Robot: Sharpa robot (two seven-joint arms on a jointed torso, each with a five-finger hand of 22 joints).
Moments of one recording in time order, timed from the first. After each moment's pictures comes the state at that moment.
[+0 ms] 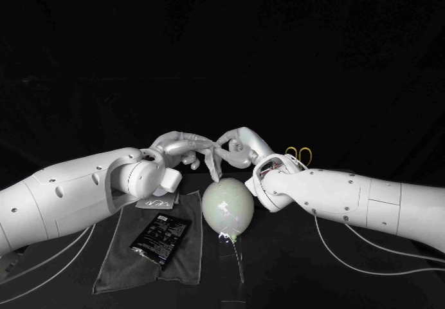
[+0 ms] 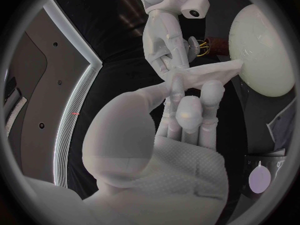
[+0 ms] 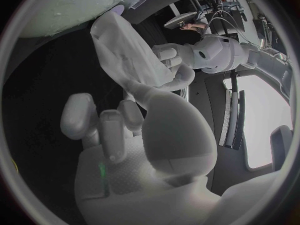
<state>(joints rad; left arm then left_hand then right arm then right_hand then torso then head) 1.33 -0.66 -0.09 1.33 -0.07 -0.21 0.10 1.31 -0.11 0.70 -0.05 0.05 0.97 0.11 0.37 0.61 1.37 0.03 0.26 0.19 1.41 -0.03 1.20 0.92 0.13 1.14 0.06 1.12 0.79 1.27 -0.54 -0.16 1.35 -0.92 -0.78 0.06 1.35 -0.07 0.52 0.03 0.05 0.97 0.11 0.42 0.36 1.33 0.04 1.27 1.25 1.47 -0.01 1.50 1.31 0.09 1.35 0.10 1.18 1.31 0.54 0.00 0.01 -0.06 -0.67</state>
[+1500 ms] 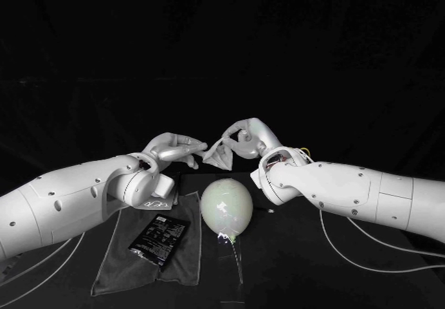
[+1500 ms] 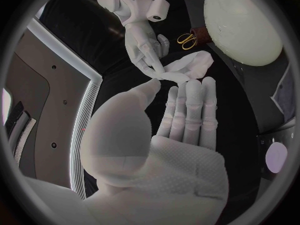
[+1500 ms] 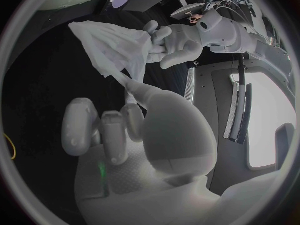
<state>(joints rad) 1.30 -0.67 -0.09 1.32 -0.28 -0.26 0.16 1.25 -0.21 0.46 0.08 0.05 0.90 0.16 0.27 0.51 1.05 0.11 0.26 0.21 1.01 0.05 1.03 0.64 0.16 0.84 0.16 0.85 0.53 1.30 -0.58 -0.14 1.38 -0.89 -0.84 0.00 1.32 -0.04 0.54 0.05 0.04 0.98 0.08 0.46 0.38 1.42 0.01 1.35 1.31 1.46 -0.04 1.54 1.31 0.08 1.42 0.07 1.28 1.31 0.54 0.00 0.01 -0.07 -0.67</state>
